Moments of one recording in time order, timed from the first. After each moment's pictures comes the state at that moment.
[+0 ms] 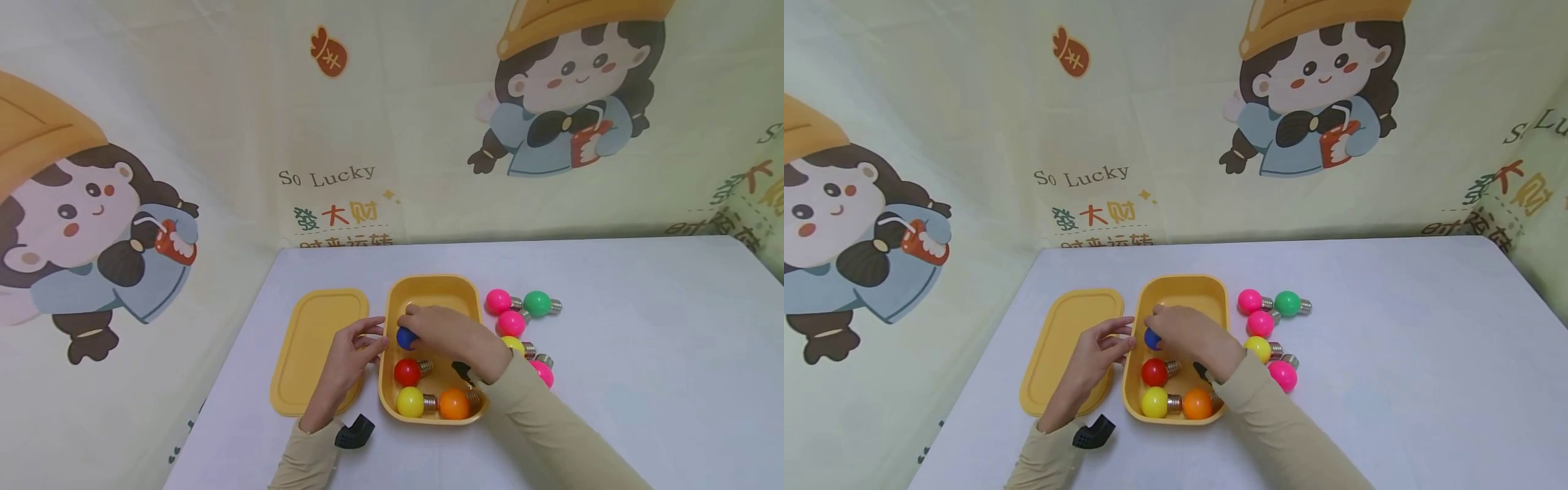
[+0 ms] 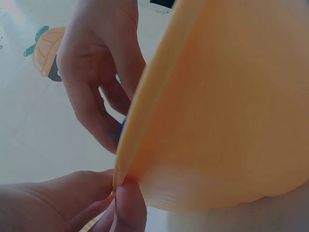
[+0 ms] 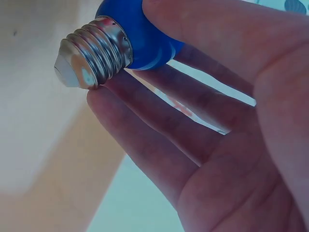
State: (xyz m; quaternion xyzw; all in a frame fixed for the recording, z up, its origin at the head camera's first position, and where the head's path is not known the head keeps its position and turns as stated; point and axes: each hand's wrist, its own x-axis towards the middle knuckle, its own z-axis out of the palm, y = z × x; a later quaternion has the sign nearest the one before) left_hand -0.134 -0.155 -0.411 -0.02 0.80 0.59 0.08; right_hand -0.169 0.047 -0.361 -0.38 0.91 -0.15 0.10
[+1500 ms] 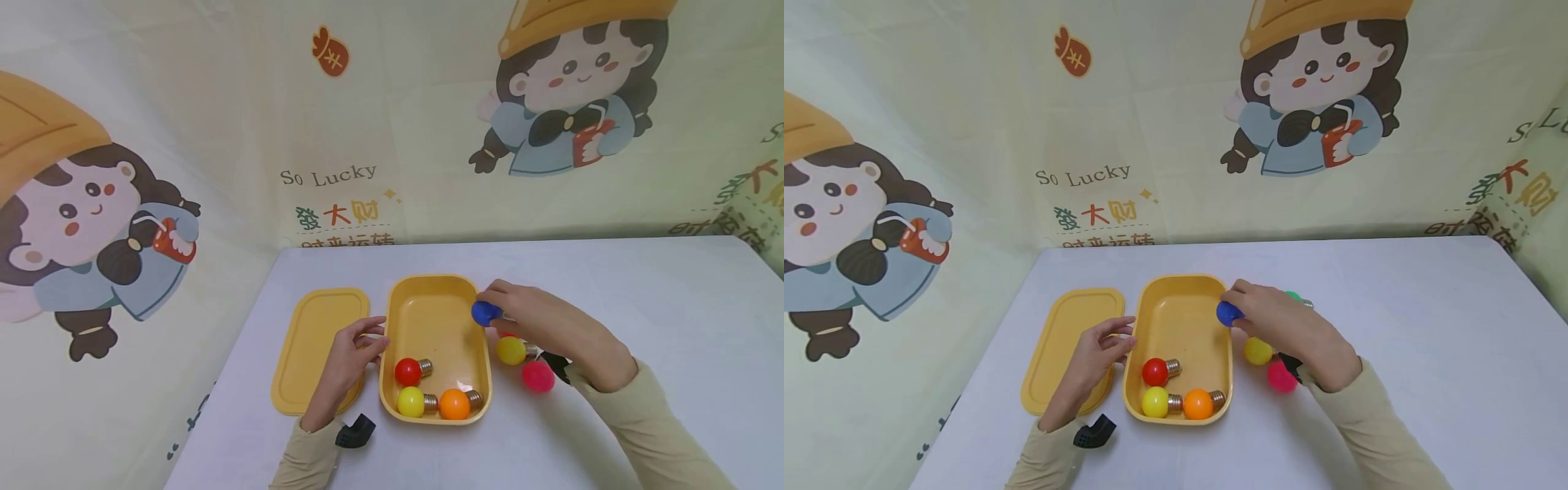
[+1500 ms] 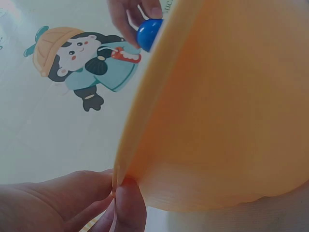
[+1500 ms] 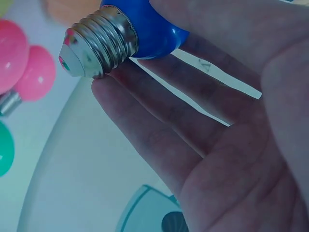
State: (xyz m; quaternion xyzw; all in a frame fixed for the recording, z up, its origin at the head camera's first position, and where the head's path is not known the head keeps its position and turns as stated) left_hand -0.133 -0.153 -0.412 -0.03 0.81 0.59 0.08; right_hand -0.156 0.164 -0.333 -0.31 0.93 -0.20 0.07
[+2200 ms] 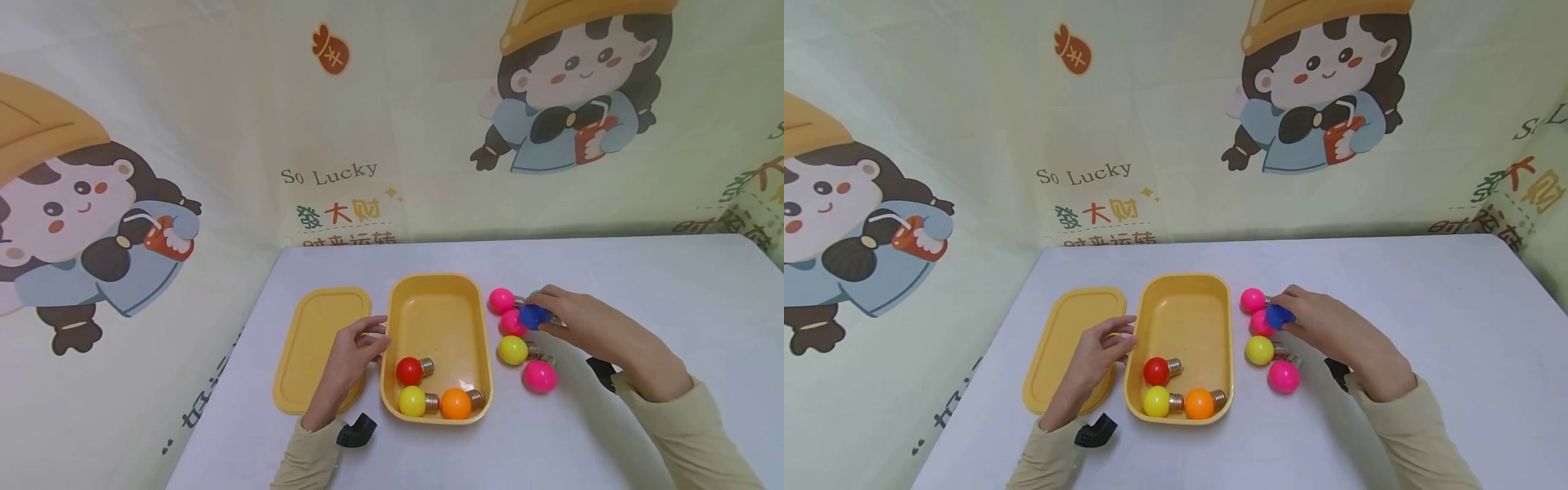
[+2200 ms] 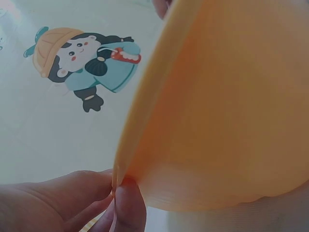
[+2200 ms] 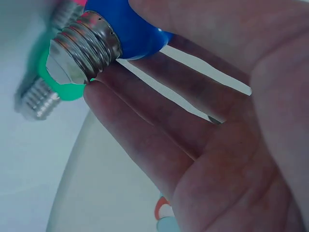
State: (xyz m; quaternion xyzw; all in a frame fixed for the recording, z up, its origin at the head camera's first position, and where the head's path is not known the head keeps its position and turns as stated) left_hand -0.134 -0.153 -0.416 -0.02 0.81 0.58 0.07; right_hand -0.155 0.222 -0.364 -0.24 0.95 -0.19 0.08
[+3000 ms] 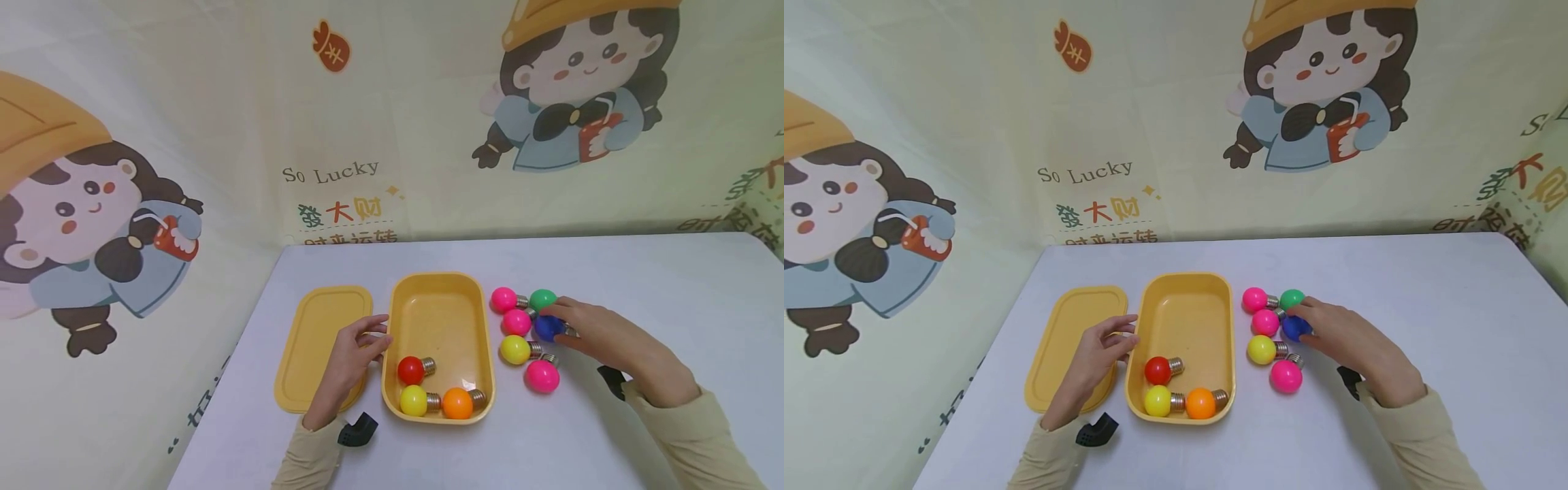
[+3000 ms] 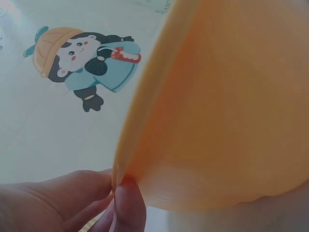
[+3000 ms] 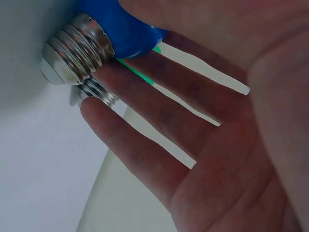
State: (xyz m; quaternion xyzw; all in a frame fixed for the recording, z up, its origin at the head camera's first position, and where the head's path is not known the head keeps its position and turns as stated) left_hand -0.132 -0.152 -0.415 -0.02 0.81 0.58 0.07; right_hand -0.154 0.242 -0.394 -0.25 0.95 -0.16 0.08
